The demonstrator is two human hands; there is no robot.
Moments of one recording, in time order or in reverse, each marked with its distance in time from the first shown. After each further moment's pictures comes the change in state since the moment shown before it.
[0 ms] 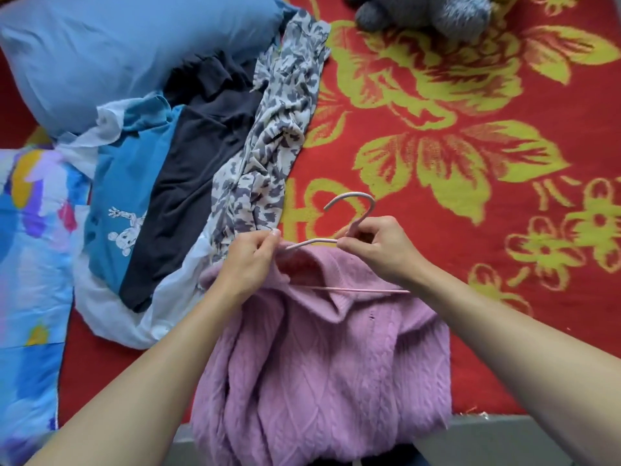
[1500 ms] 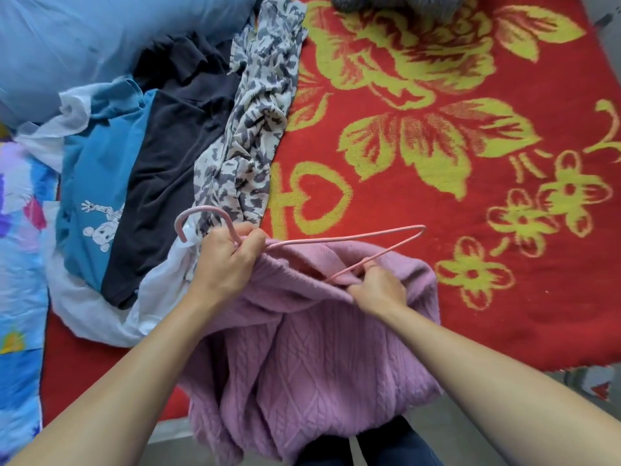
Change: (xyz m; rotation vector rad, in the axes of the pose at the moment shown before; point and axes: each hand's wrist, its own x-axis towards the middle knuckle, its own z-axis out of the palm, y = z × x) left_hand -0.037 0.001 -0.019 -0.018 0.050 0.184; right_hand -0.060 0.064 0.057 -0.510 0.072 0.677
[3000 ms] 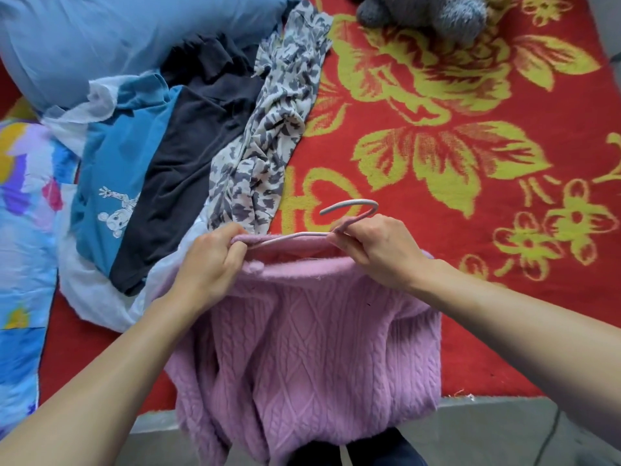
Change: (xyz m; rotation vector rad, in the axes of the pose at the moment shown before) left_hand -0.010 -0.027 -0.029 0.305 0.015 0.021; right_hand -0.013 -0.061 -0.078 -0.150 0.276 -1.000
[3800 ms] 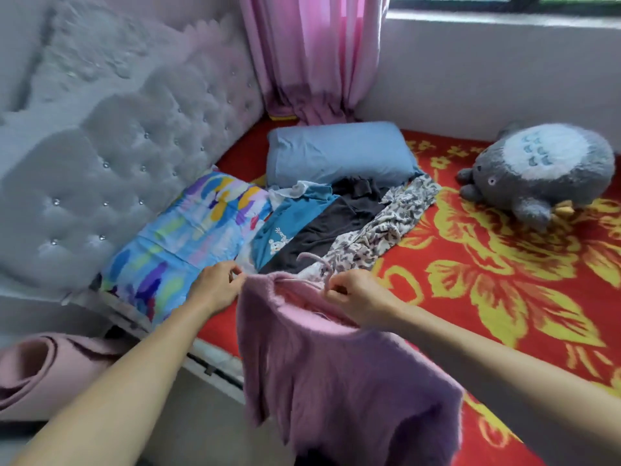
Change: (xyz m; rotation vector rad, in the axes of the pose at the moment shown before) left_hand -0.234 0.042 -0.183 0.181 0.329 -0.580; right_hand -0.064 -0.236 -0.133 0.140 -0.405 -0.260
